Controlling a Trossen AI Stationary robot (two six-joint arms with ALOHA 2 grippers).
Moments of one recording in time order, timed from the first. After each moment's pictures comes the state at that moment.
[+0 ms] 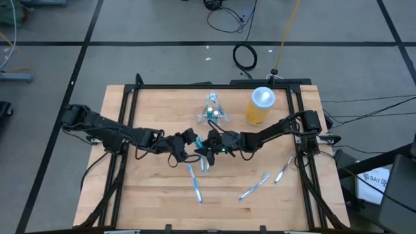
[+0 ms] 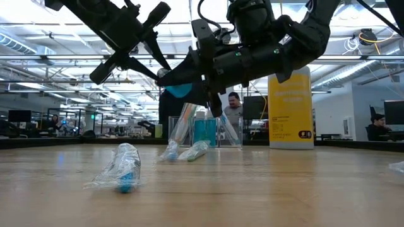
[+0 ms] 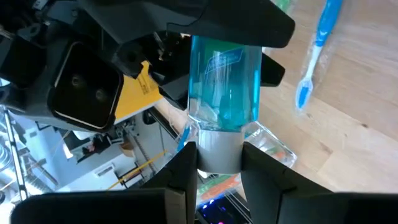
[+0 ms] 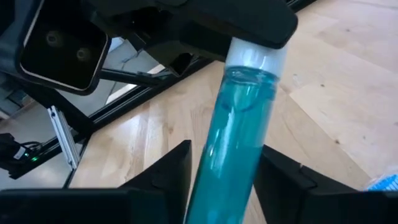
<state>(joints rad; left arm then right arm) -0.20 1.40 0.83 -0.15 -0.56 1.41 0.05 1.95 0.93 0.79 0.02 0.56</state>
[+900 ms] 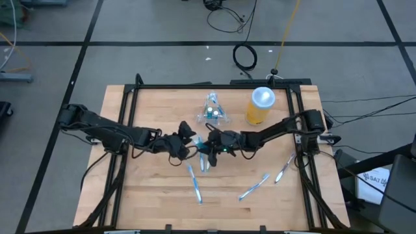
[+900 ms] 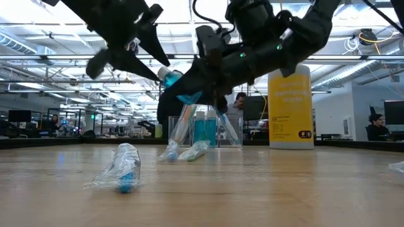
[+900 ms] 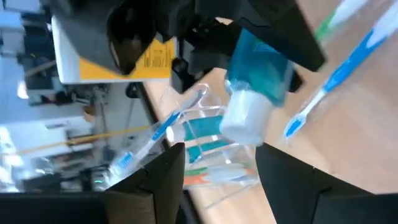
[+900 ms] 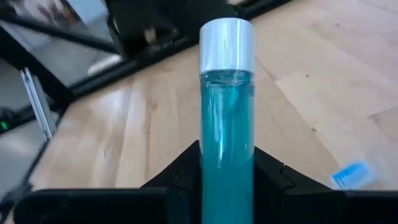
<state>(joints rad) -0.20 1.35 0.83 -0.18 -0.56 0.98 0.05 1.91 0.93 0.66 0.02 0.44</state>
